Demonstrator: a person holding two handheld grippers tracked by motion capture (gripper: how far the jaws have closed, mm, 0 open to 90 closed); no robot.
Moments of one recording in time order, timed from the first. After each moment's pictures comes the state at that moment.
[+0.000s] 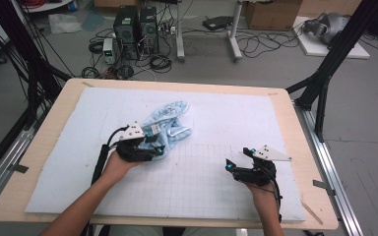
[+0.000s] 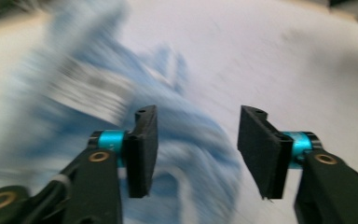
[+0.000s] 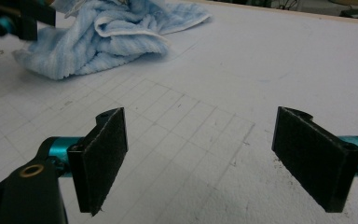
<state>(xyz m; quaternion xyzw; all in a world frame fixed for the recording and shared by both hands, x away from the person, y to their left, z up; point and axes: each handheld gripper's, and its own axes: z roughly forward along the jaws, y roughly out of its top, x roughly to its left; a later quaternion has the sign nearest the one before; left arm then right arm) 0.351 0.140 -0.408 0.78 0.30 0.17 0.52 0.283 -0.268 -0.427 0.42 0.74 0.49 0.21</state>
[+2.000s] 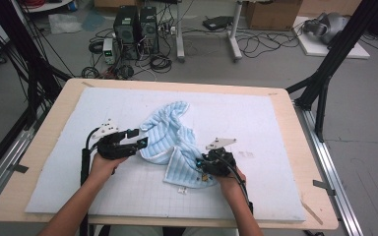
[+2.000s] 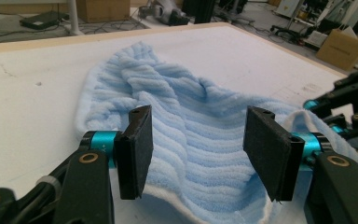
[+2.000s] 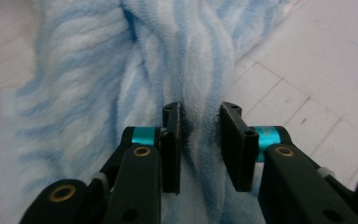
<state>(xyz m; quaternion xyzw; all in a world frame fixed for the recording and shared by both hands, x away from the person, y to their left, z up) 0.346 0.188 -0.422 0.72 0.36 0.15 0.57 0.321 -0.171 -0.440 0.36 0.84 0.38 0.12</state>
